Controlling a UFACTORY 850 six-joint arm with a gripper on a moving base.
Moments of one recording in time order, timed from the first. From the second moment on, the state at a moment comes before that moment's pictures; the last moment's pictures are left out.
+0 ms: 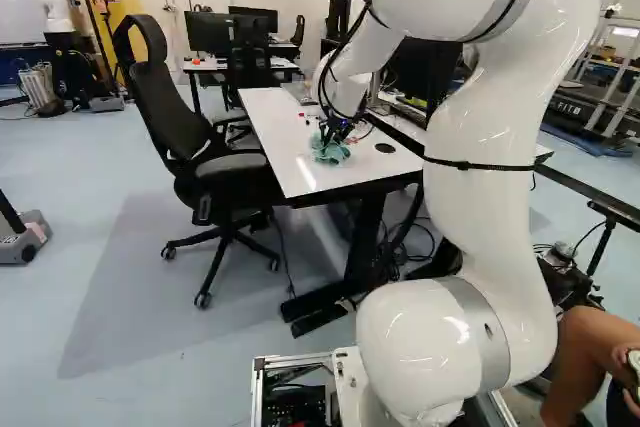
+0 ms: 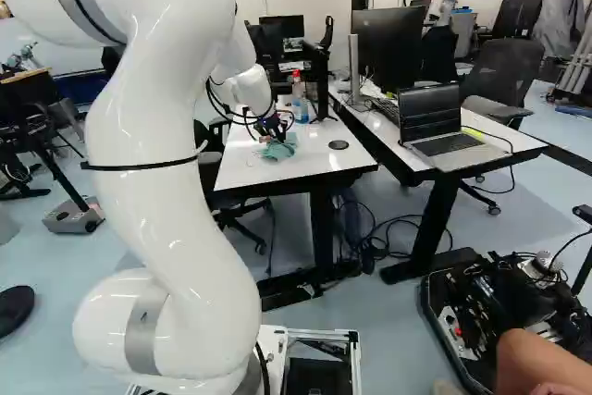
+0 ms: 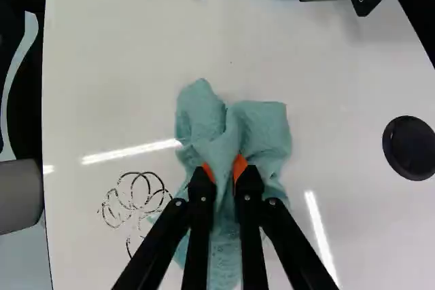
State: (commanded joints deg) arm 1.6 -22.5 -64.7 0.0 -10.6 0.0
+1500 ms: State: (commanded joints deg) arm 11.1 -25.7 -68.8 0.0 -10.6 0.0
